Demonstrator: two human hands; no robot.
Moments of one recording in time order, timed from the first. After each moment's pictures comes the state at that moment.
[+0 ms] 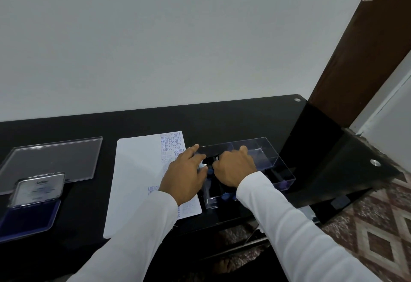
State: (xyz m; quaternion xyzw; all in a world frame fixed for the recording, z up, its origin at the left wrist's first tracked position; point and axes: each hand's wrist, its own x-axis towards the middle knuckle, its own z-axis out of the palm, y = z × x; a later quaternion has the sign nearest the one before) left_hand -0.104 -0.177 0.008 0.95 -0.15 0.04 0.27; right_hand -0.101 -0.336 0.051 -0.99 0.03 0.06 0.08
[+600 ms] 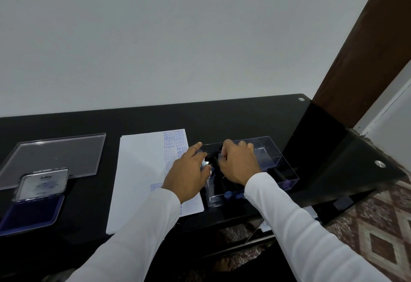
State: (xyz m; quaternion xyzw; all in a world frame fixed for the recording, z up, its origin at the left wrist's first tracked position) left_hand -0.104 -0.178 0.012 0.95 -0.15 0.03 0.27; right_hand -0.100 -0.342 0.050 -0.99 0.03 -0.01 0.17
